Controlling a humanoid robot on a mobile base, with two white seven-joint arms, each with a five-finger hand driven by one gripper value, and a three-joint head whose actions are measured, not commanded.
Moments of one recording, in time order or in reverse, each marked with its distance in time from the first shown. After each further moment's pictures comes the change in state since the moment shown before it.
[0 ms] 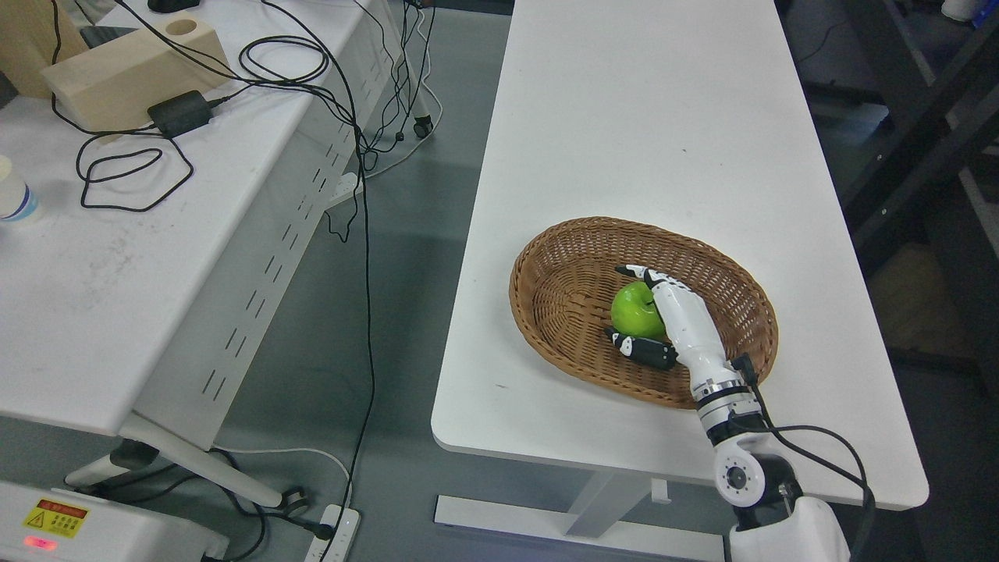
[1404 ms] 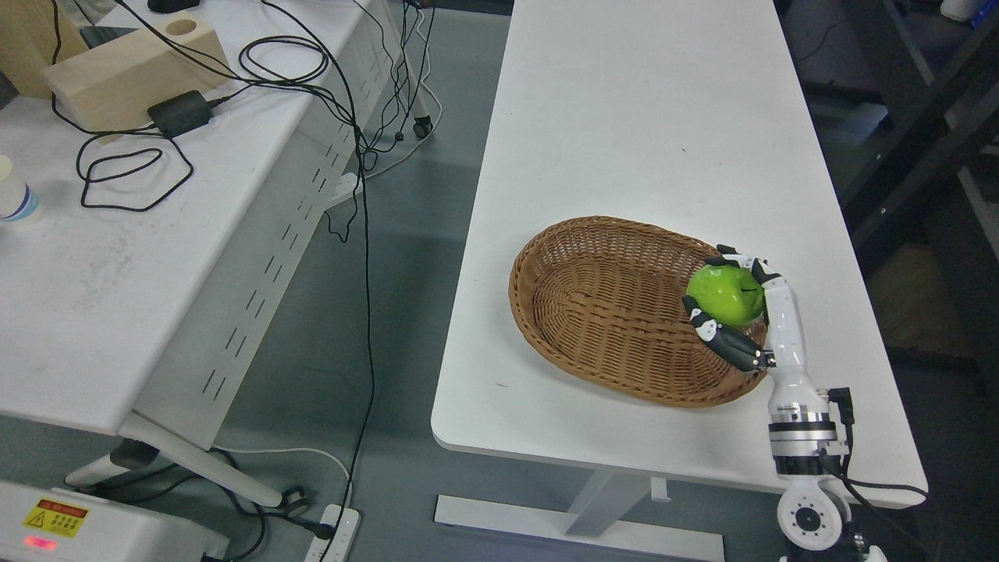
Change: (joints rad) left arm 0.000 0.000 0.000 0.000 0.000 0.006 0.000; right arm 0.118 0.000 -0.199 -0.098 -0.295 -0.200 -0.163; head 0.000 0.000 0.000
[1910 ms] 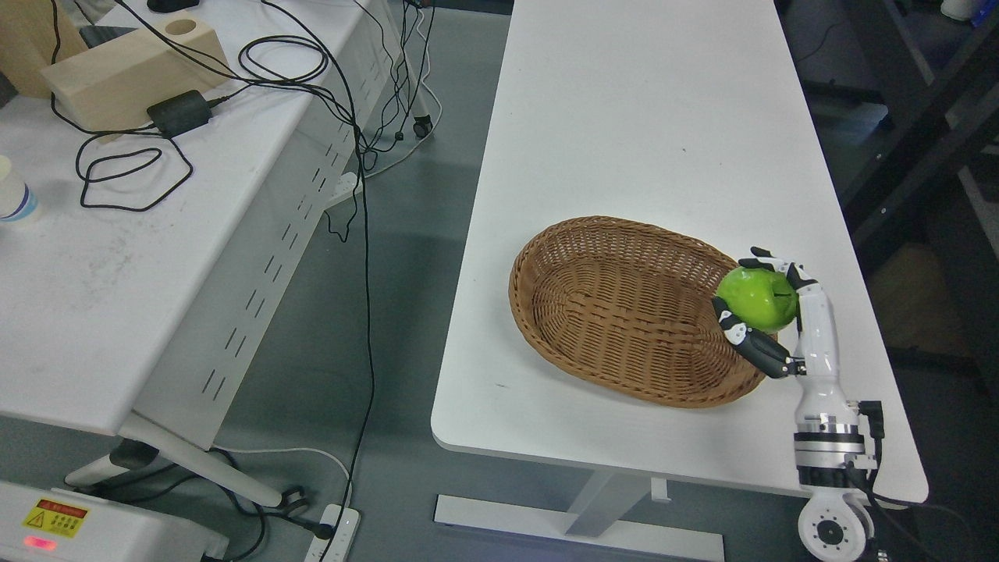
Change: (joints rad) left arm 0.000 0.000 0.000 0.000 0.000 -0.006 0.000; right arm 0.033 0.004 -0.054 -0.046 -0.011 0.007 -0.002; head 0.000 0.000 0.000
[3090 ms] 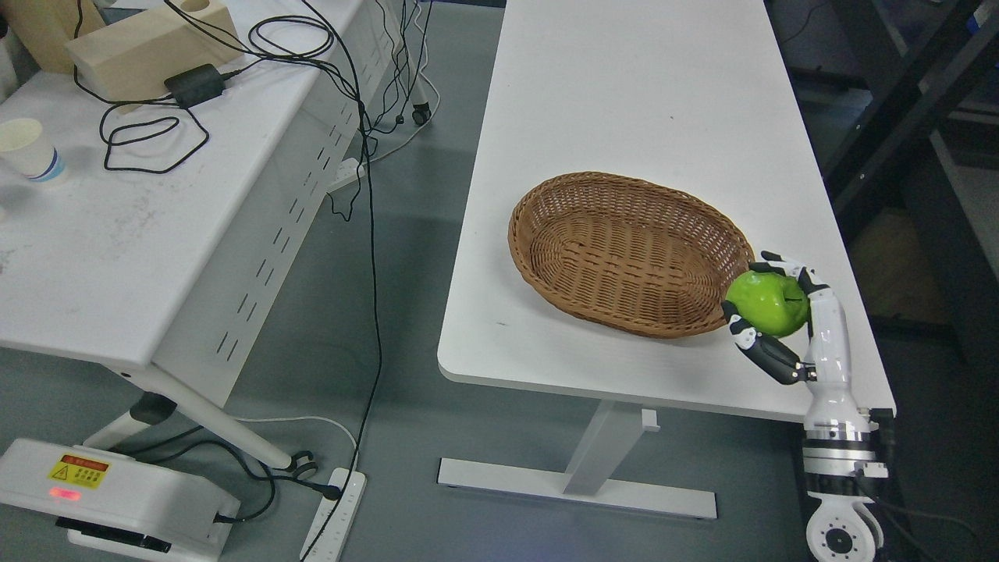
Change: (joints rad) left arm 0.000 0.000 0.000 0.000 0.000 -0.003 0.000; right arm 0.019 0.006 -0.023 -0.023 -0.002 0.001 0.003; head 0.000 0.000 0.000
